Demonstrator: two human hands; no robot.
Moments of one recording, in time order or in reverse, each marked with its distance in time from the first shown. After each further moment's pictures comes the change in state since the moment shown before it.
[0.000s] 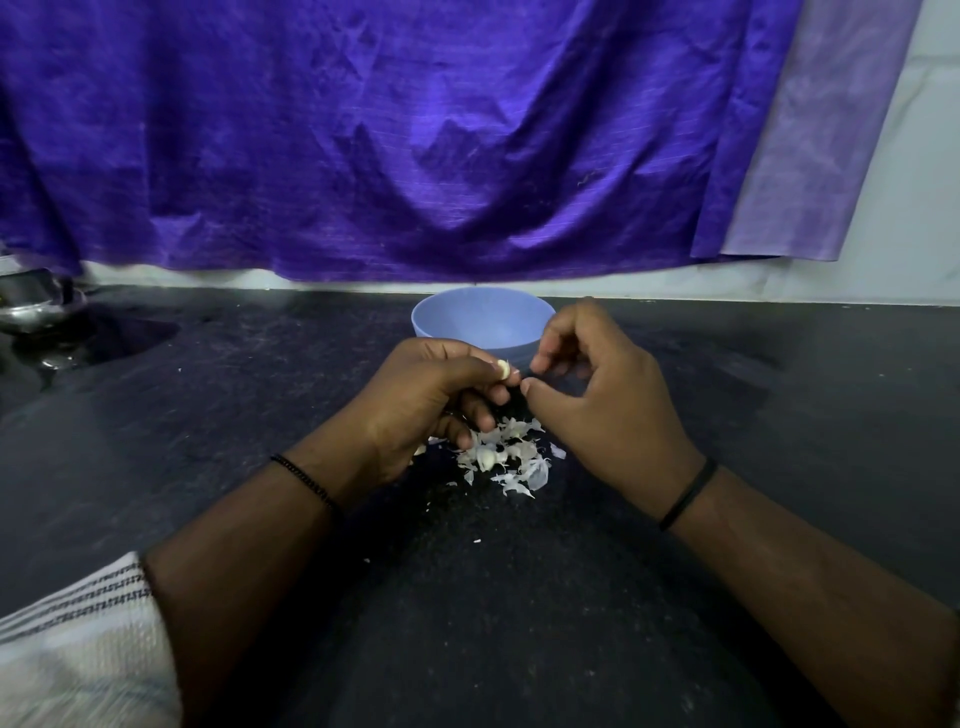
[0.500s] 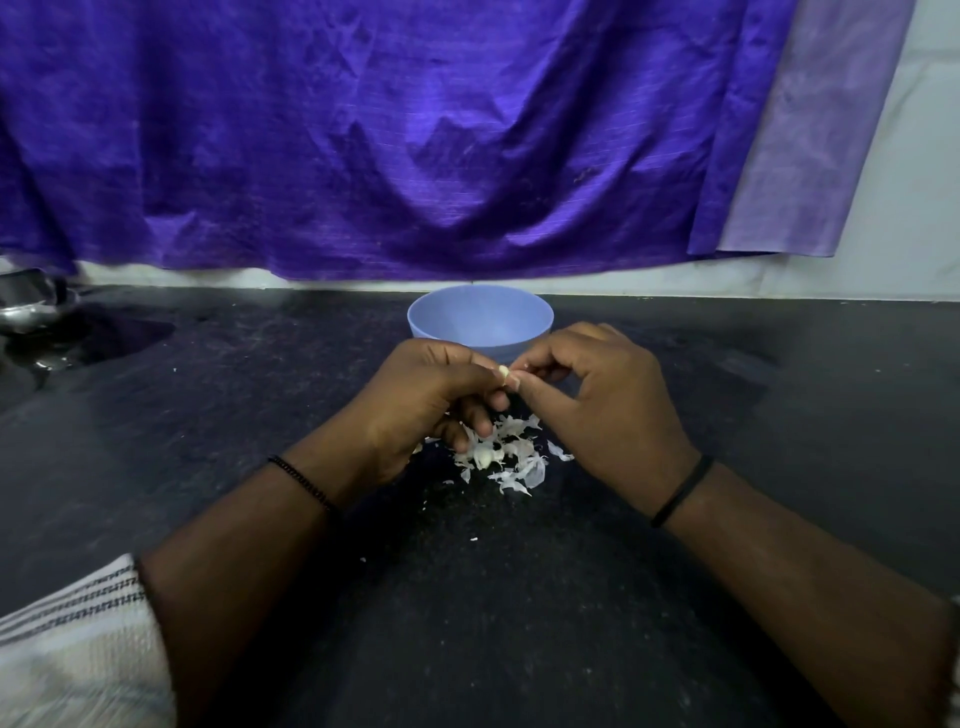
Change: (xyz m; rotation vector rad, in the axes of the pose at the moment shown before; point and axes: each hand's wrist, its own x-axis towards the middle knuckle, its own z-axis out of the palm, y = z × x) left_hand -0.002 0.000 0.003 0.041 -0.009 0.009; right_hand 0.001 0.003 0.000 -0.179 0.006 -0.122
